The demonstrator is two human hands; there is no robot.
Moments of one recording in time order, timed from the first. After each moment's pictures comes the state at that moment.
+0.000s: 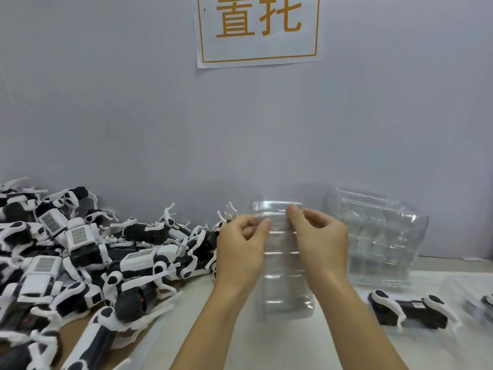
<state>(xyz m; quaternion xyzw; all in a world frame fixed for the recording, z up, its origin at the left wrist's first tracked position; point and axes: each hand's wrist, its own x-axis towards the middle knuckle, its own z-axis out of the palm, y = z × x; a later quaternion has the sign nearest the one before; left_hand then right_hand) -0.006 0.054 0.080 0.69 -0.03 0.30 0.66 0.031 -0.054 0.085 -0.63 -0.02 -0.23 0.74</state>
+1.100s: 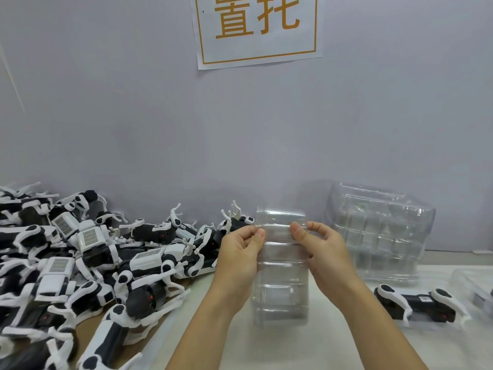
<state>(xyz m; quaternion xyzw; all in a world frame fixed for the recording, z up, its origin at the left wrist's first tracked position) -0.002 0.068 0.062 0.63 -0.06 0.16 0.76 0.042 -0.076 0.052 -0.58 -0.11 -0.04 0.80</state>
